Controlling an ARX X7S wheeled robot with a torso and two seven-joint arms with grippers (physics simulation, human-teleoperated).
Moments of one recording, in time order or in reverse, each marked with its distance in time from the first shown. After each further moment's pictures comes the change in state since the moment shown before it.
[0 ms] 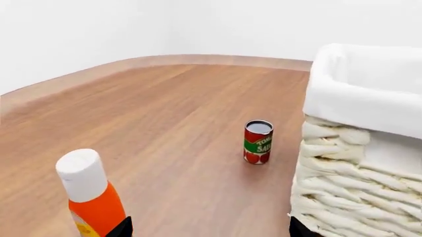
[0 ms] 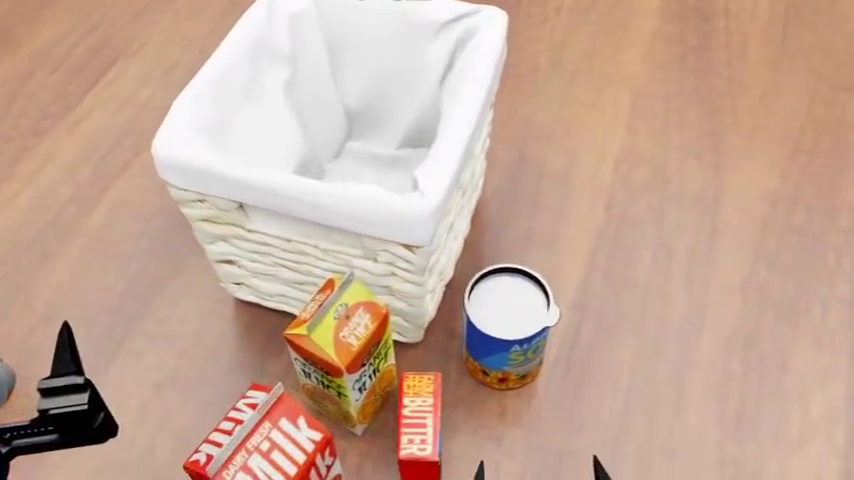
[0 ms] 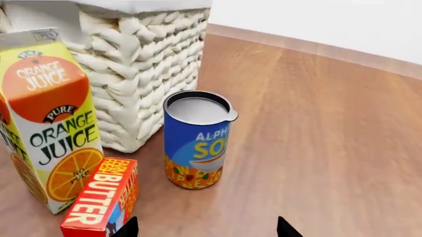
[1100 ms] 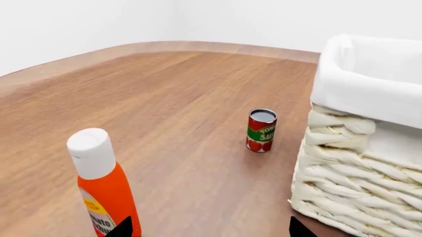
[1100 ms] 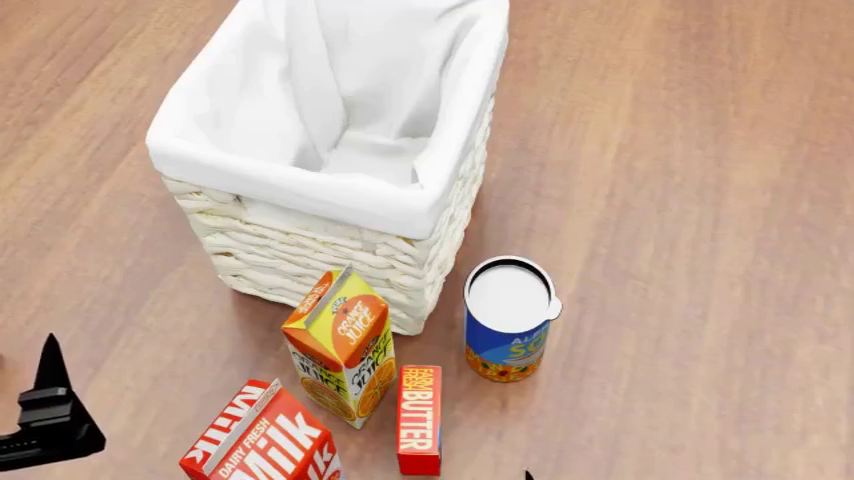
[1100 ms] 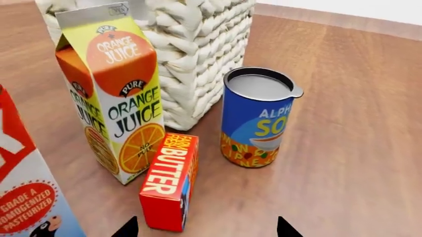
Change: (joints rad) left arm 0.046 -0.016 -0.033 0.084 -0.074 -0.050 -0.043; right arm 0.001 -0.018 -0.102 -0.030 0.027 0.060 -0.008
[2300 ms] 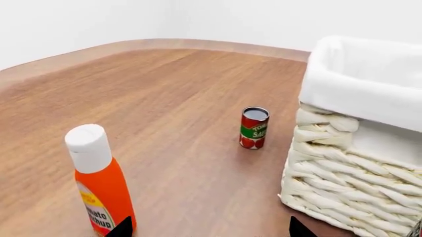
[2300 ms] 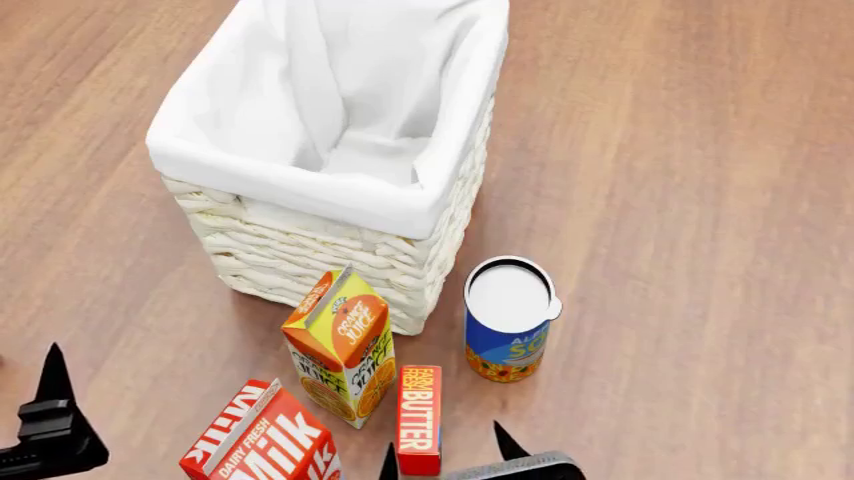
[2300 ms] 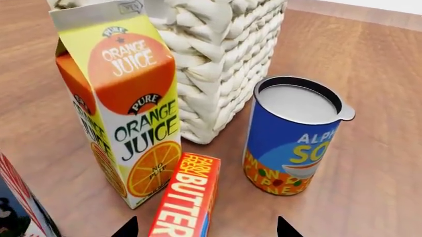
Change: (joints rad) left arm 0.035 -0.014 0.006 0.074 -0.042 -0.028 -0.038; right arm 0.188 -0.009 -0.053 0.124 0.061 0.078 -0.051
